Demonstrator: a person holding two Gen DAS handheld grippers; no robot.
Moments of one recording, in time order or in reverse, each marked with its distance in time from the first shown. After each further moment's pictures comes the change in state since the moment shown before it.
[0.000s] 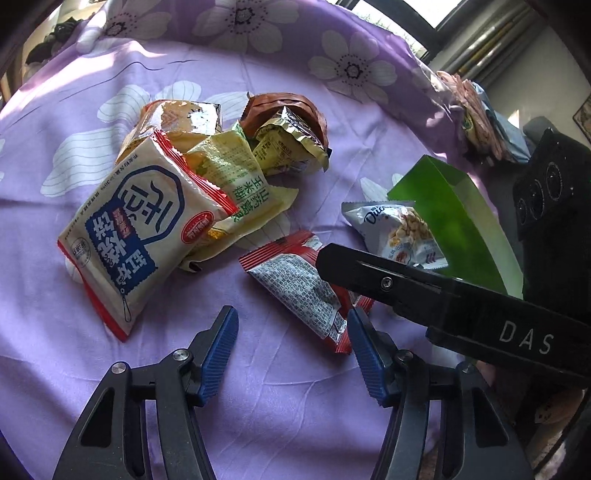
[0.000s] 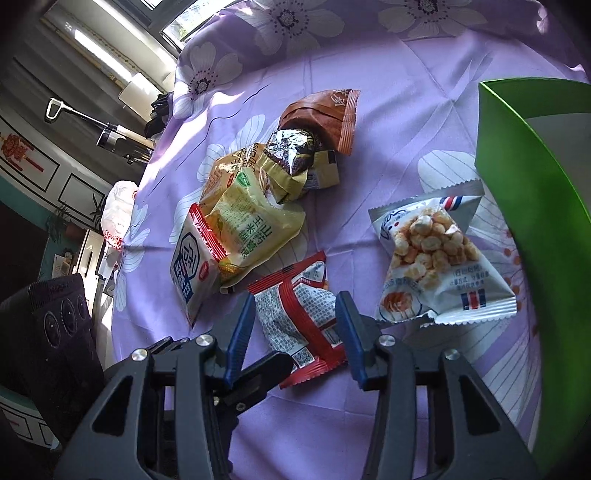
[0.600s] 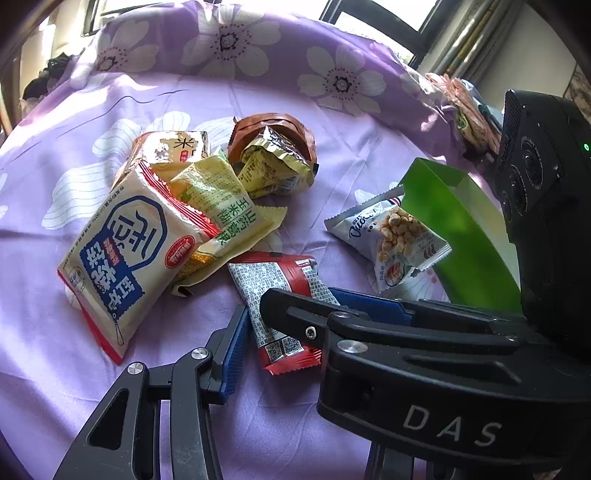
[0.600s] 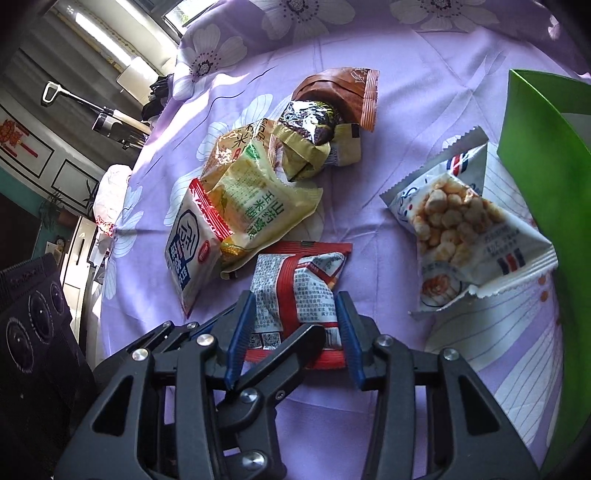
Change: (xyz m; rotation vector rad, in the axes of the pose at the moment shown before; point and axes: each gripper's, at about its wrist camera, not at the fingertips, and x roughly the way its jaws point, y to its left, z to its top) left arm 0.001 -0.013 -0.001 0.071 -0.095 0.044; right arm 0.018 0.014 -0.004 -0.038 0.036 -0.034
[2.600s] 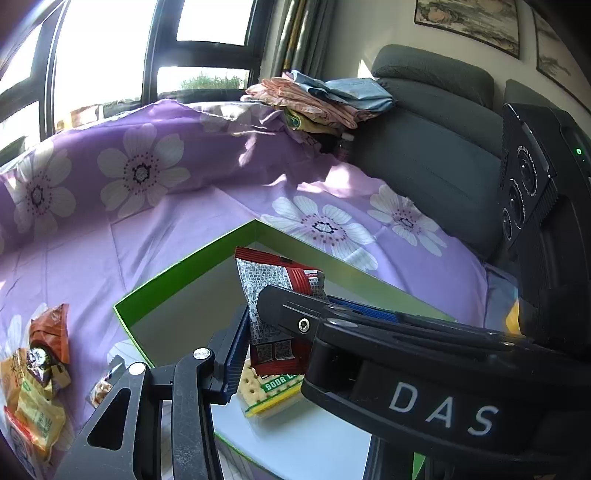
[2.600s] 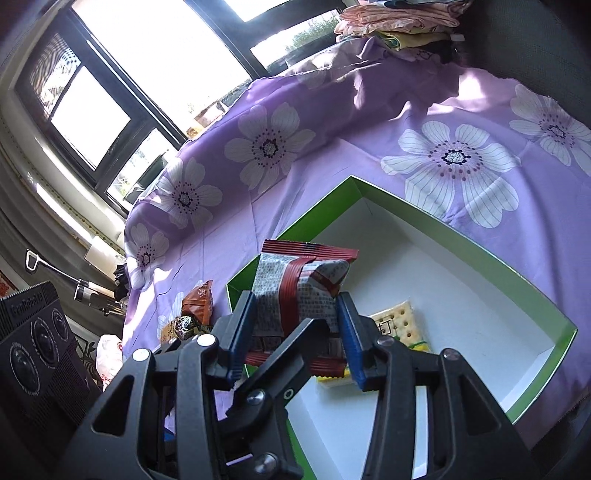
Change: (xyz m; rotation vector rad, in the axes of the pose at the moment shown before) left arm 0.018 -0.245 0.049 0.478 -0.126 -0.215; right arm -0.195 -0.152 -0.019 0.375 -0.507 -0.110
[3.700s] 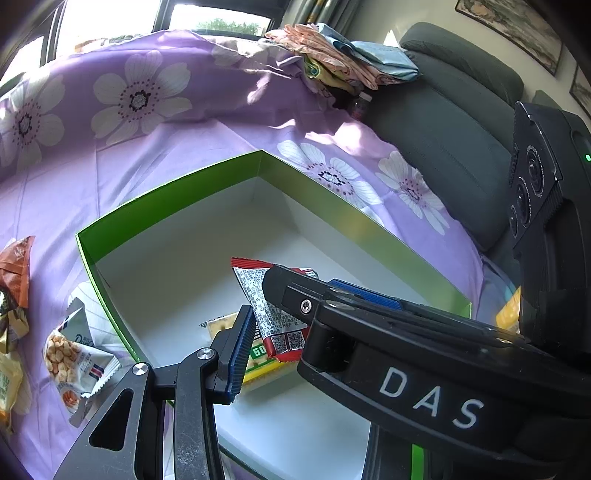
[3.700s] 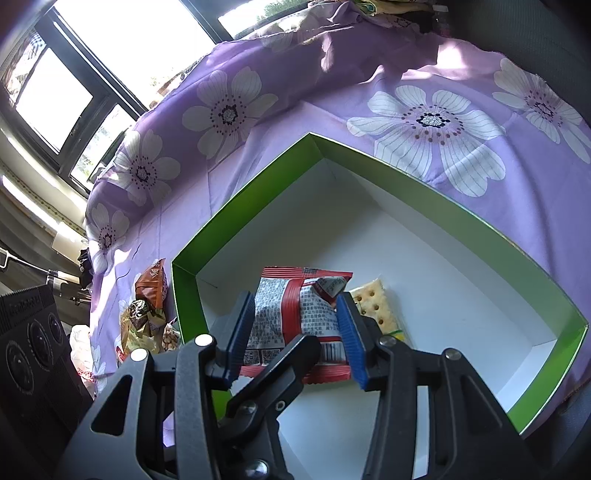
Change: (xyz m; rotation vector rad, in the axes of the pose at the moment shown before) left arm 0.035 0.017 -0.017 -0.144 0.184 -0.058; right arm 0.032 -0.017 -0.003 0.018 0.119 -0.127
